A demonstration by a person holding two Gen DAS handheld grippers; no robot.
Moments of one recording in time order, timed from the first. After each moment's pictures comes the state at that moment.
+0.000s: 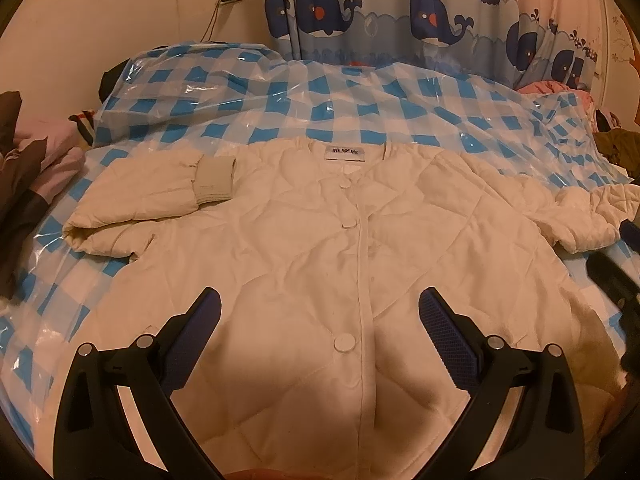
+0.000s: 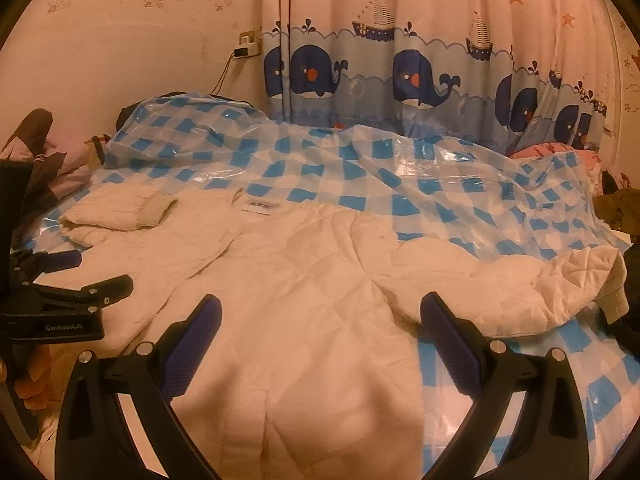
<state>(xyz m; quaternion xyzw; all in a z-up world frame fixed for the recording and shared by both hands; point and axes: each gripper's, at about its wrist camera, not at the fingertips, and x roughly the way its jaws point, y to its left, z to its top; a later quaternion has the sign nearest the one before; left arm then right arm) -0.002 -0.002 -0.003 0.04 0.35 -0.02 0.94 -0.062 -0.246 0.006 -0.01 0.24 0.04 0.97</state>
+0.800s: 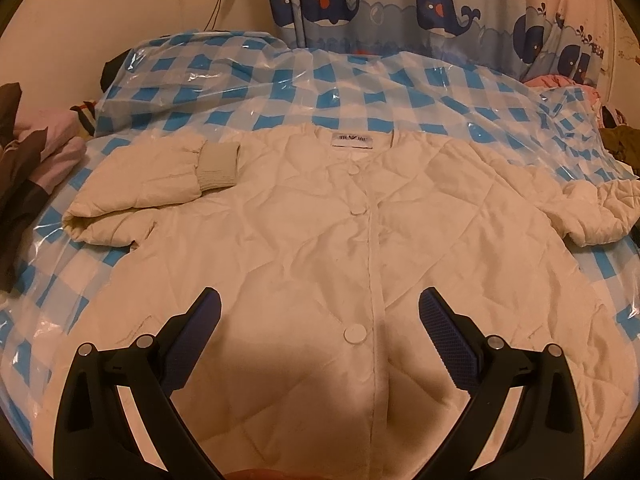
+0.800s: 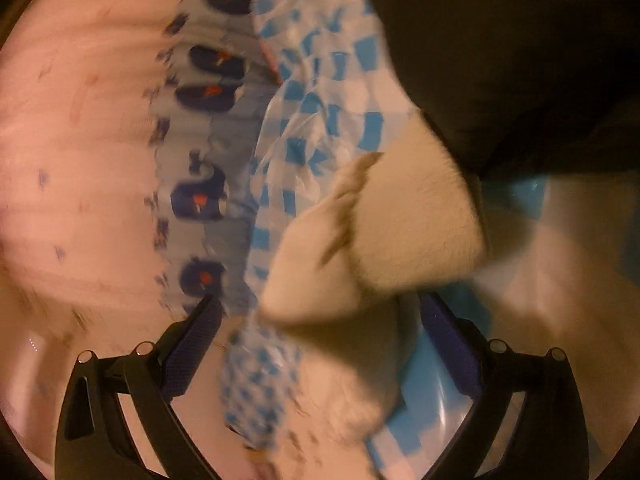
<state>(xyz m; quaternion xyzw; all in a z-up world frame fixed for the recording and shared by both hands) 0.004 0.004 -0.018 0.04 0.37 -0.02 0.93 -0.040 -0.654 -0.067 0.69 0.18 -0.02 0.70</state>
